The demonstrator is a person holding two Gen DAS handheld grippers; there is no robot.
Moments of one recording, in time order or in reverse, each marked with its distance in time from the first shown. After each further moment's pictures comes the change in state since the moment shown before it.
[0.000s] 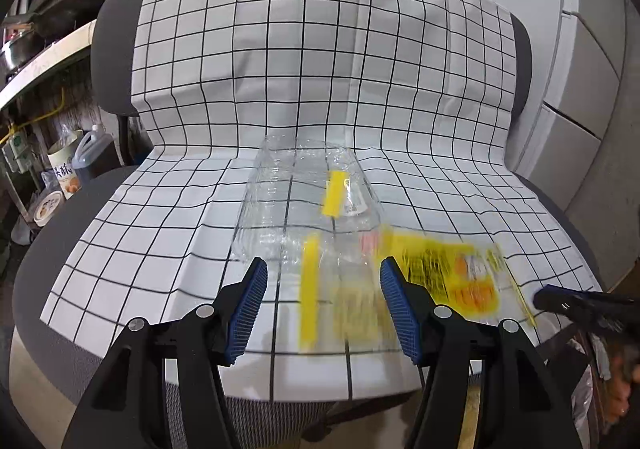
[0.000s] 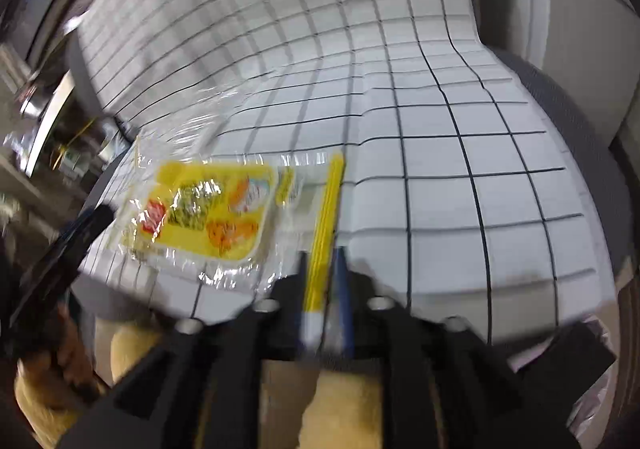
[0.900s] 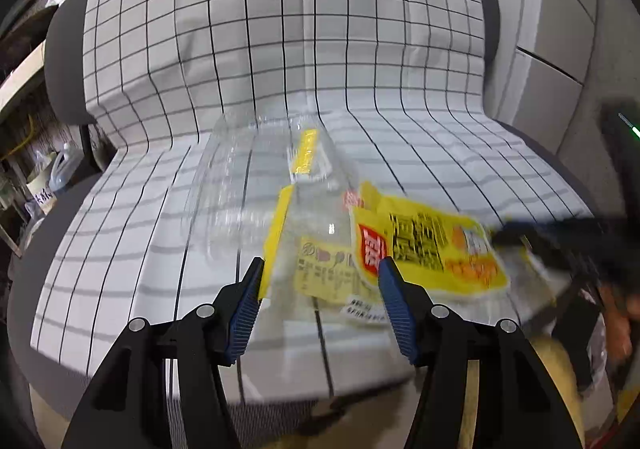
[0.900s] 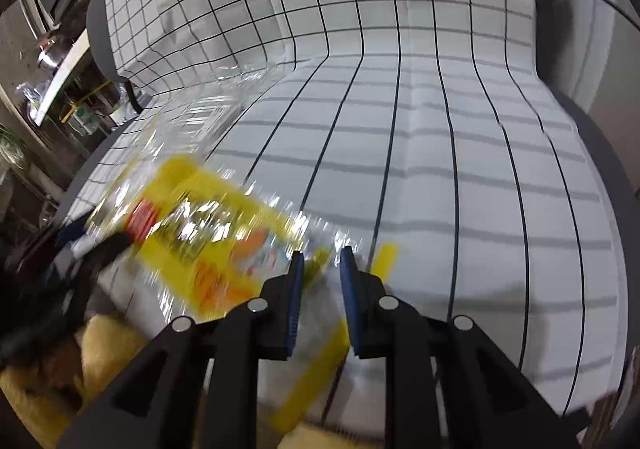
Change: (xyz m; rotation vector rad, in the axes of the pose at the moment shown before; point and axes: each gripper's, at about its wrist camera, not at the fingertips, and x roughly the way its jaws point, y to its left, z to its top) left arm 0.030 -0.024 -0.010 0.149 0.078 -0.049; right arm 0.046 0.010 0.018 -0.132 0.049 0.046
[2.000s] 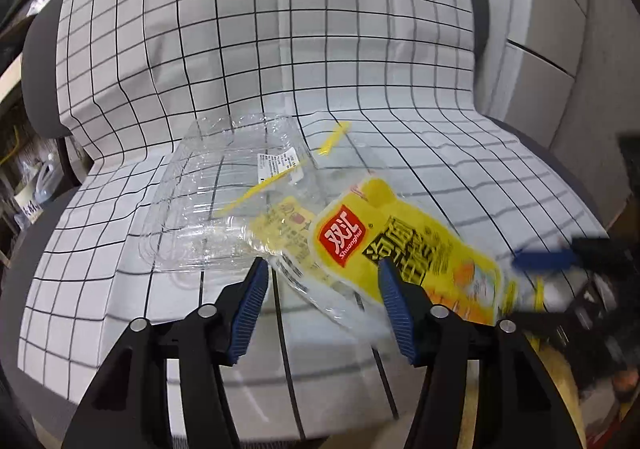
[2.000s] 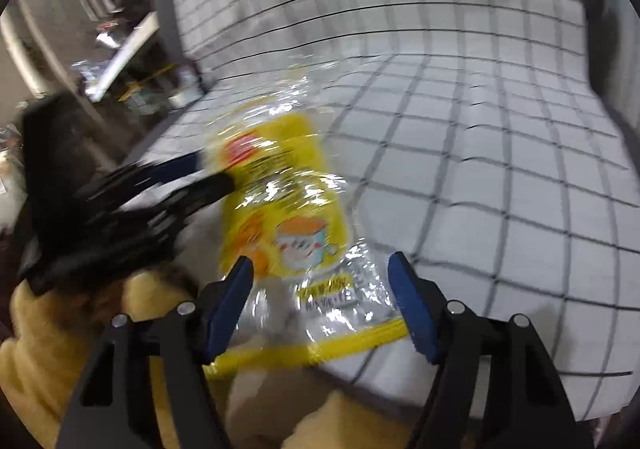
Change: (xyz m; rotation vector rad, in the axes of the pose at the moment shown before) left arm 0.022 -0.011 0.007 0.024 0.012 -0.039; right arm -0.009 0.011 -0.014 -0.126 0.000 0.224
